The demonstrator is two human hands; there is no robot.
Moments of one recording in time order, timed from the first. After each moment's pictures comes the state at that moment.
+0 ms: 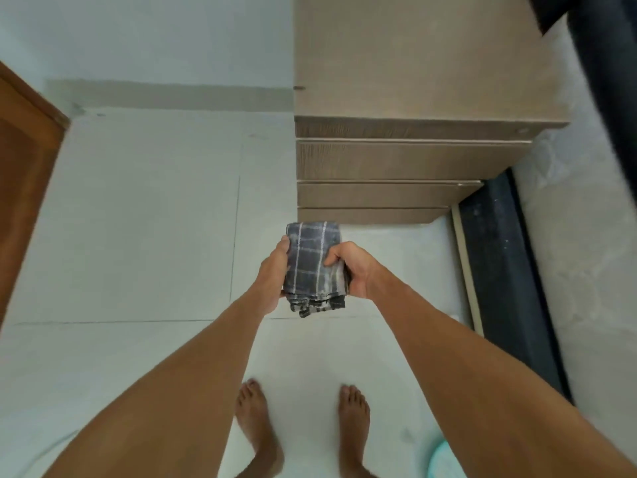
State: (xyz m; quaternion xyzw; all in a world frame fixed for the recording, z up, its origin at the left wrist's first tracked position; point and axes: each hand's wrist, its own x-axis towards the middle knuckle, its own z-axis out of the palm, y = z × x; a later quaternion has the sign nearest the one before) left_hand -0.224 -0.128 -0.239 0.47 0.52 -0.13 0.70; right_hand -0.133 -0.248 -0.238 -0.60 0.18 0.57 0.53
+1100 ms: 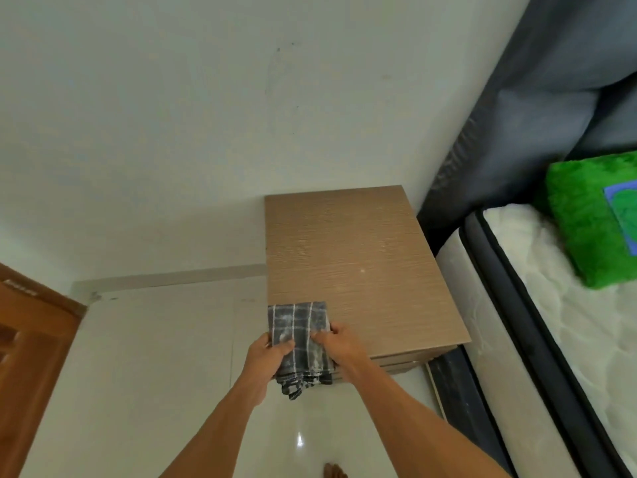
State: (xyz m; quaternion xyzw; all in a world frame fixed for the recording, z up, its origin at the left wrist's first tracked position) left_hand -0.025 -0.047 -0.015 0.56 0.47 -0.08 0.67; right_hand 0.062 -0.172 -0.023 -0.72 0.10 0.42 0.54
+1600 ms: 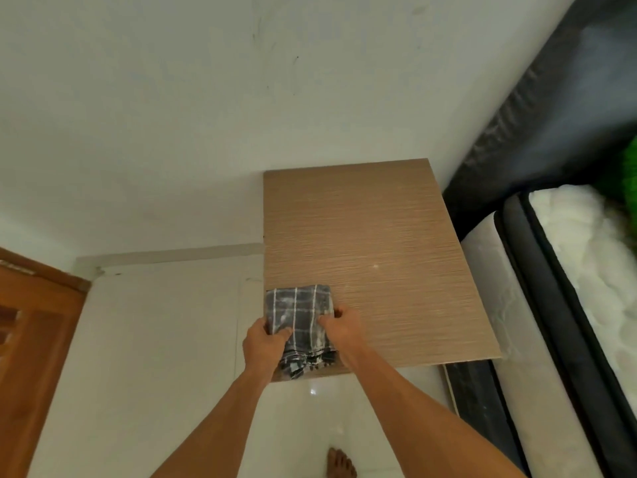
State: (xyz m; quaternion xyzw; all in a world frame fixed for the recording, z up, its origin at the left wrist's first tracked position) left_hand 0.036 -0.030 -0.073 0.66 0.54 -0.04 0.53; right_hand 0.124 -0.147 -0.079 -0.75 0.12 0.39 0.51
